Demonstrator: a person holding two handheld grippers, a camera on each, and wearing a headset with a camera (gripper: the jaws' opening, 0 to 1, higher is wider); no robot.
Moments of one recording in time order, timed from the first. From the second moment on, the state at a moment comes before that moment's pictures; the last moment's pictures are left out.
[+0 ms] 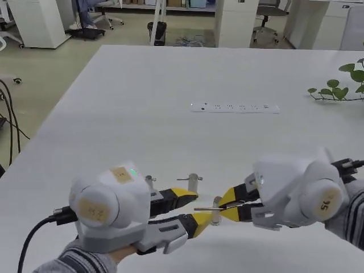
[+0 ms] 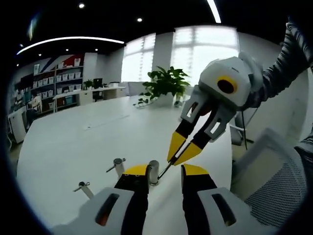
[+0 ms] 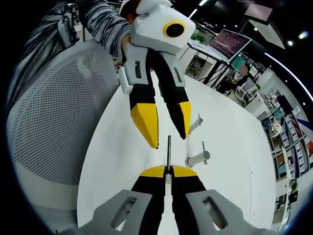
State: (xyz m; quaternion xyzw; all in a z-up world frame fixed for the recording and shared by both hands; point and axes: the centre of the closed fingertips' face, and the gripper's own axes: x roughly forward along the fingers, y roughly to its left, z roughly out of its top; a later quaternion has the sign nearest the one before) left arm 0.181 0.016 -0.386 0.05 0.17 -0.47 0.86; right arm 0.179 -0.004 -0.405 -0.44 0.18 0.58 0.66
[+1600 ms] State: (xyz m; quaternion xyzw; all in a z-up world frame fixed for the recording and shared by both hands) left arm 0.228 -0.018 -0.468 0.08 0.24 -0.36 0.90; right arm 0.217 -0.064 -0.442 -0.43 0.22 0.54 0.69
